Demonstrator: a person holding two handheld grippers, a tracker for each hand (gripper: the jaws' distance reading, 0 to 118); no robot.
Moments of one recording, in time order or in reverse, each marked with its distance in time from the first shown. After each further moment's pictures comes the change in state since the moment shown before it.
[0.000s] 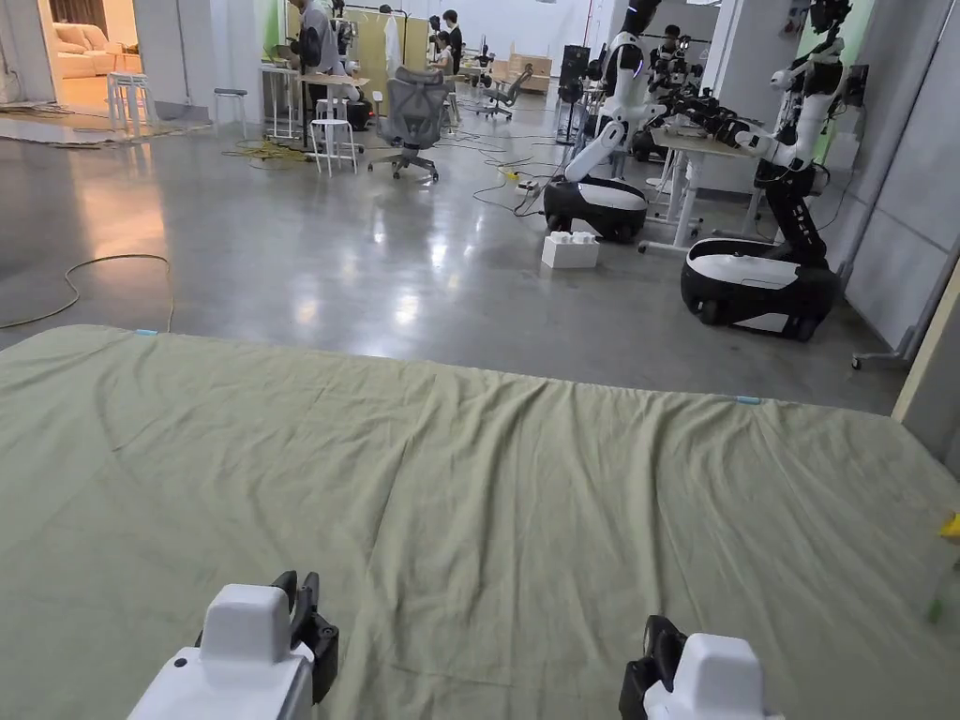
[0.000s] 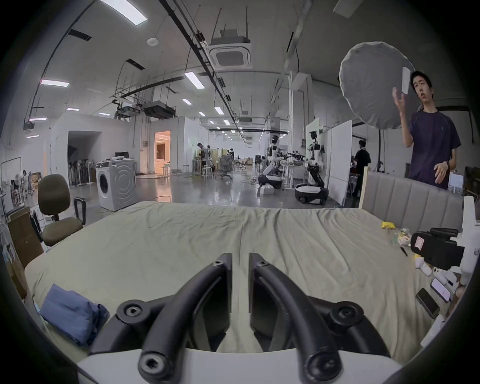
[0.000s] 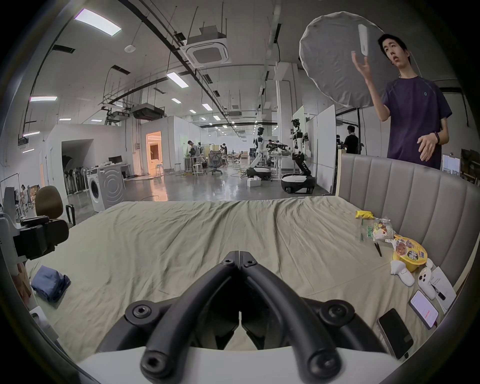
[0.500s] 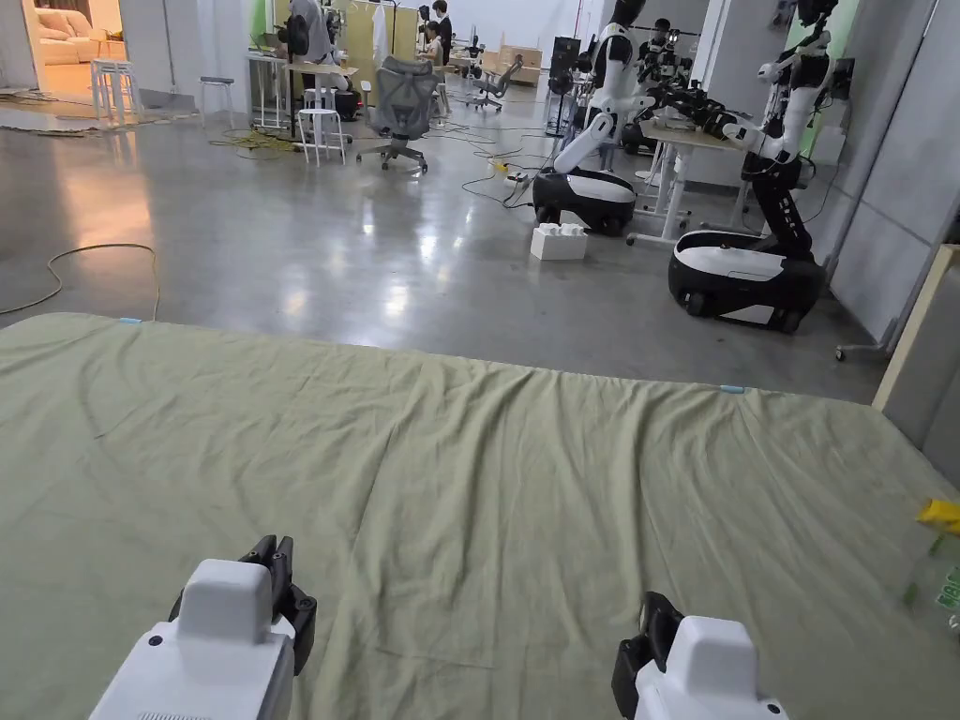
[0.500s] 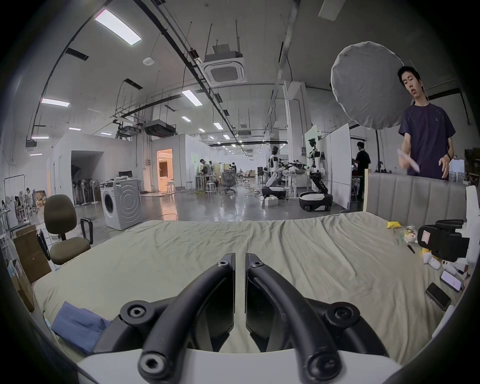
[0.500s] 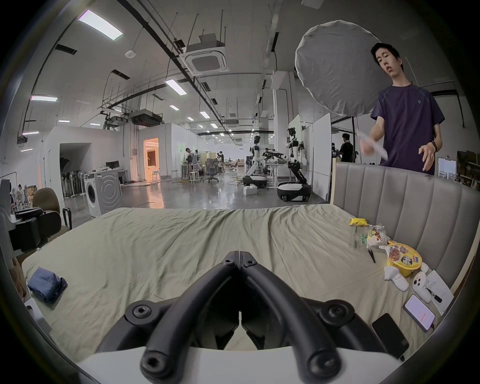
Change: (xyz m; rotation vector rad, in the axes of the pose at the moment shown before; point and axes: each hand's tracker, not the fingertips) left arm 0.008 0.009 0.013 0.087 0.037 -0.079; right arm 0.005 0.001 0.013 0.055 -0.026 0.008
